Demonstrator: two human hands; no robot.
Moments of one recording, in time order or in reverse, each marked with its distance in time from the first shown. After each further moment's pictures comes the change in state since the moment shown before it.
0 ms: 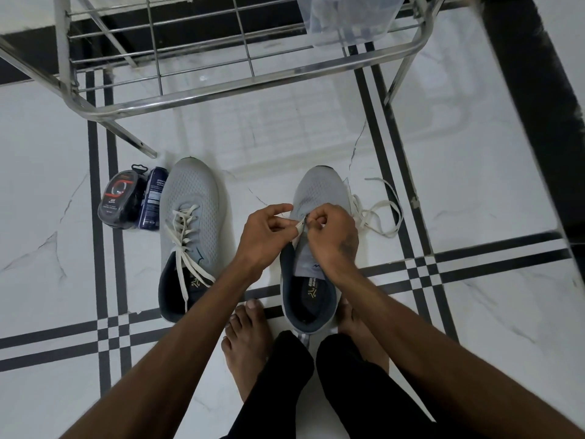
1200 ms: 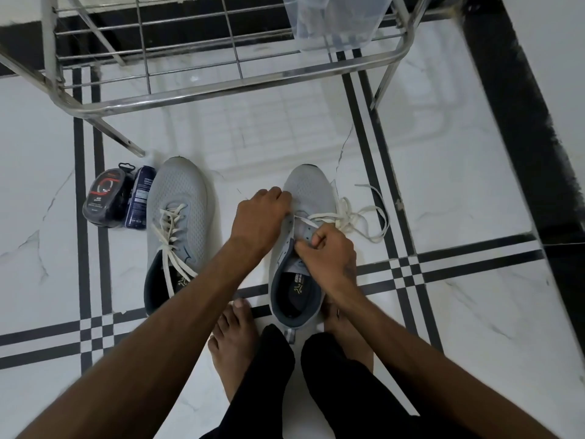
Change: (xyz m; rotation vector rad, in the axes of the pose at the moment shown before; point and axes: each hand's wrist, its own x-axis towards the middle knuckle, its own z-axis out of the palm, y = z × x) left_hand 0.027 0.018 0.011 1.267 0.113 0.540; right_hand -0.030 0.027 -0.021 0.045 -0.058 0.053
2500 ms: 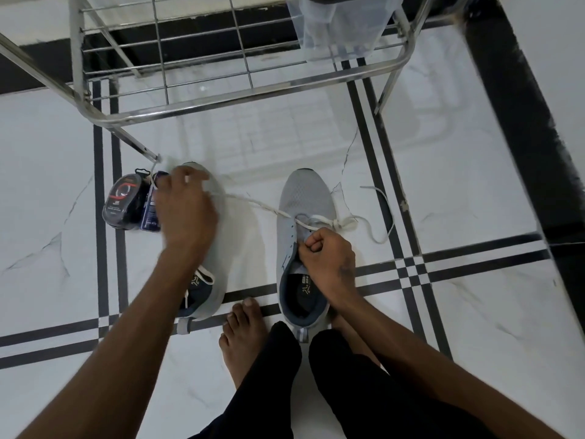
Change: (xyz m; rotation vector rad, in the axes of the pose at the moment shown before) left_hand -0.038 -0.080 -0.062 -0.011 0.233 -0.448; right_hand -0.006 -0.001 0.013 -0.018 -0.015 -0.051
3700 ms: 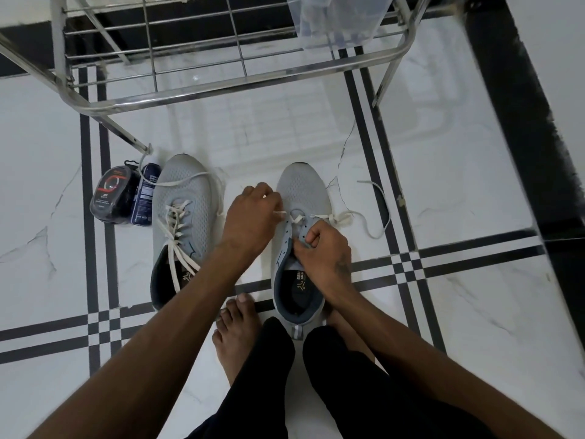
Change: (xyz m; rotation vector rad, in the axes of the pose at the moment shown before) left_hand -0.021 0.067 0.045 -0.187 -0.297 0.373; right_hand 0.001 0.001 0.000 -0.034 0.015 -0.030
